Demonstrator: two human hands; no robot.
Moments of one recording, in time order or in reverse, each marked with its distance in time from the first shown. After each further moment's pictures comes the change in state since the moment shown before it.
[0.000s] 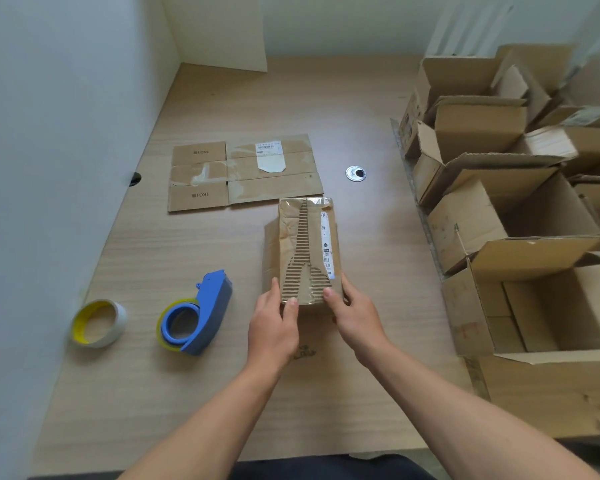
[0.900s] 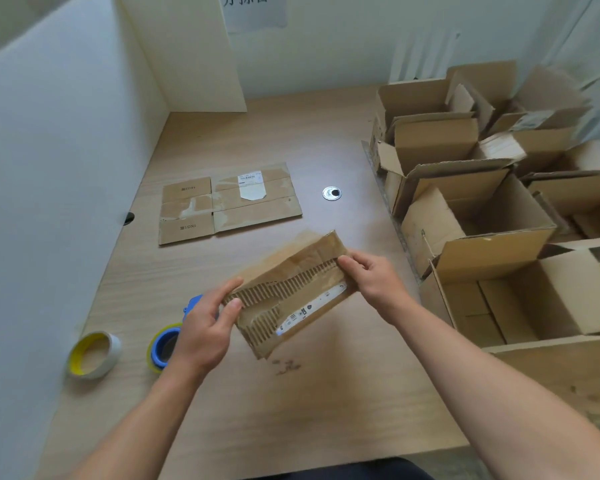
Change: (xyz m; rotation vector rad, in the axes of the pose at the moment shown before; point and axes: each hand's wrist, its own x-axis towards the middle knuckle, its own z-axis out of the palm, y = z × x) left_hand -0.001 0.016 -0.078 -0.128 -0.024 0.289; right_hand 0.041 -0.028 -0.090 0.105 -0.049 -0.219
